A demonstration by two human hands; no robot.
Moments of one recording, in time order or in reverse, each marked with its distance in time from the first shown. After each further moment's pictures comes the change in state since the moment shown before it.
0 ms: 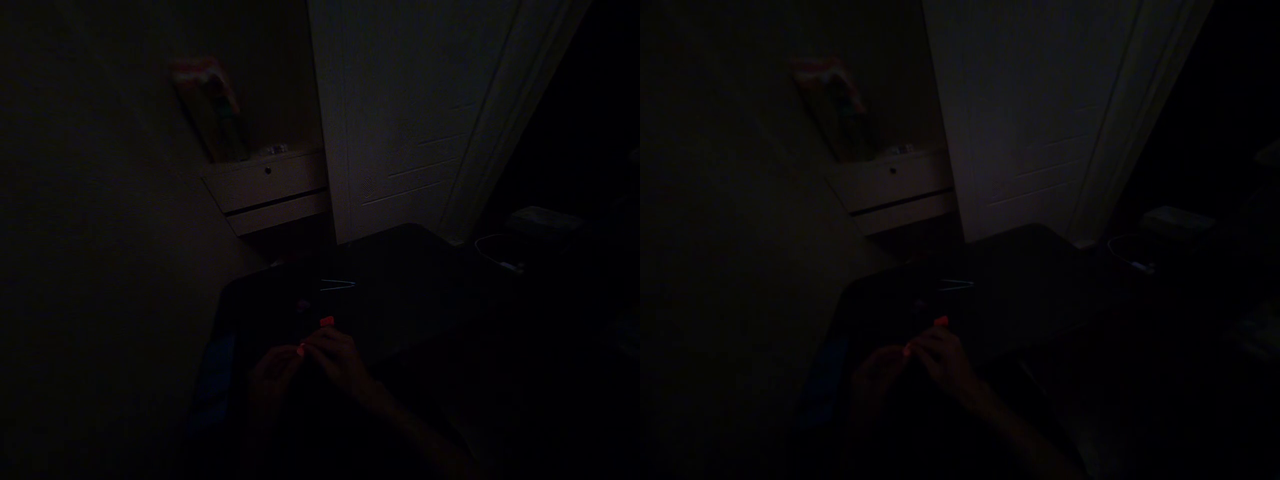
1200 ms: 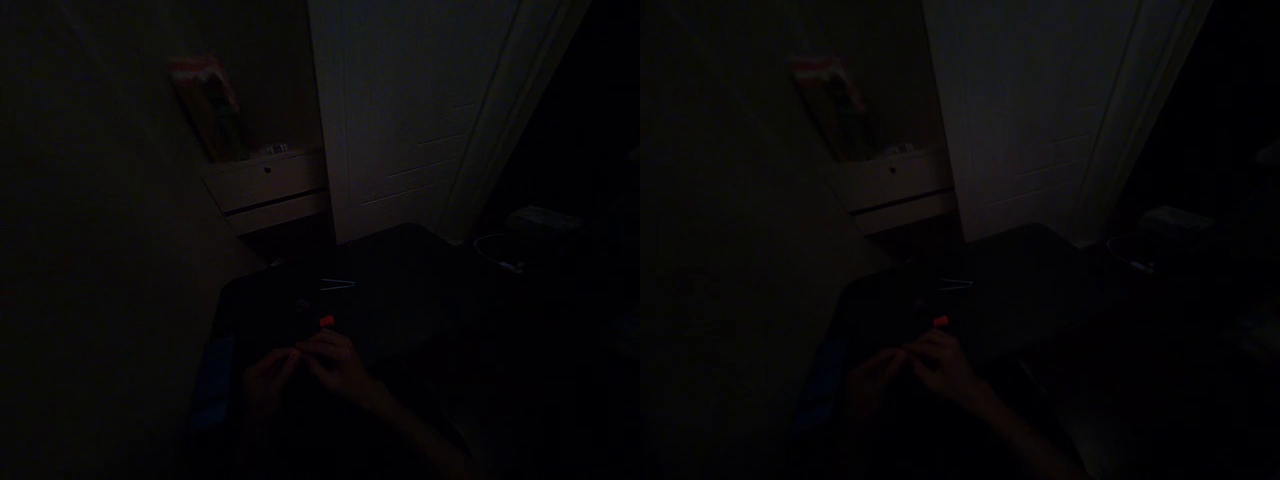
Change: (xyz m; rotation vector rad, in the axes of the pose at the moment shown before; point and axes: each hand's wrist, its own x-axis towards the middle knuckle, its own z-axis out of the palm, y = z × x) left_hand 0.003 0.010 -0.004 0.178 0.000 0.034; right_hand 0.001 -0.004 -0.002 -0.012 -0.008 -0.160
